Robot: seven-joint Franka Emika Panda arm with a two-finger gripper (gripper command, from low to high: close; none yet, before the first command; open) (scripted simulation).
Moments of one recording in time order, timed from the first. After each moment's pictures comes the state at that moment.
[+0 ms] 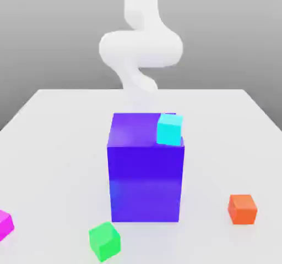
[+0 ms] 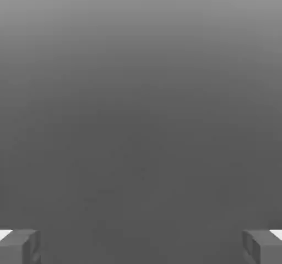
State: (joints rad) arm 0.01 -0.71 -0.05 -2.30 0.02 2.32 0.77
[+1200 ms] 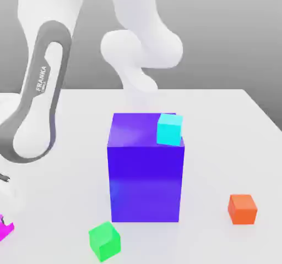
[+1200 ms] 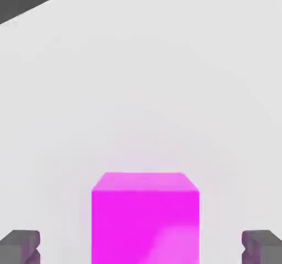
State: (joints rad) arm -0.29 0.54 -0.34 -2.25 0.44 2.73 0.26
